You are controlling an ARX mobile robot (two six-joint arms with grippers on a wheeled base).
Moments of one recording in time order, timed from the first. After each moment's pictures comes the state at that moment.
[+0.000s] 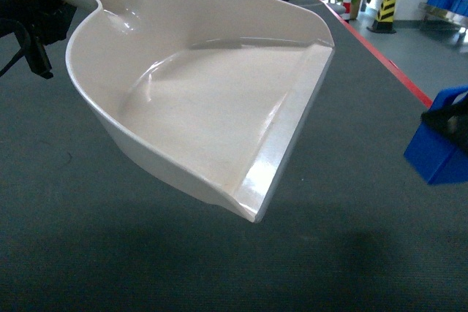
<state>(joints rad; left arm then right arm) -0.05 1.85 0.83 1.28 0.35 -1.35 0.08 1.47 0.66 0.37 -0.18 -0.01</state>
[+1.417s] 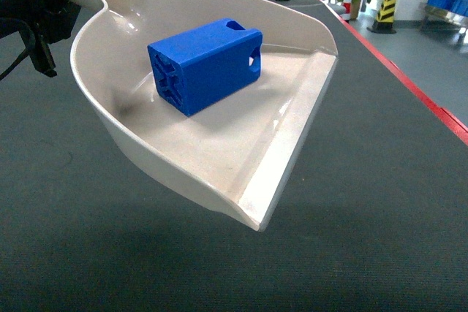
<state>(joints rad) -0.05 1.85 0.83 1.28 0.36 -1.34 0.16 0.87 0.35 0.43 0.00 0.00</state>
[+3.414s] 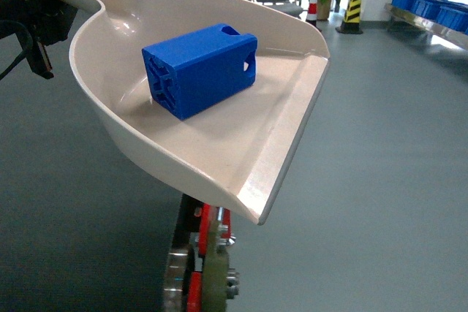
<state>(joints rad) -0.05 1.85 0.83 1.28 0.35 -1.33 0.16 0.88 0.35 0.43 0.00 -0.02</state>
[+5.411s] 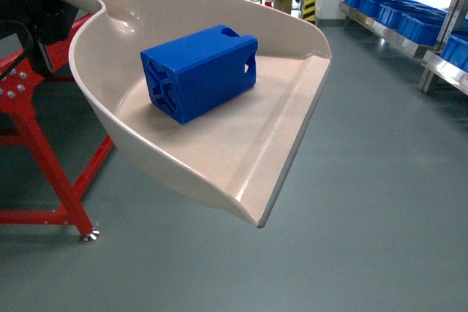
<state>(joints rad) -0.05 1.85 0.83 1.28 0.35 -1.33 0.16 0.88 0.35 0.43 0.00 -0.02</state>
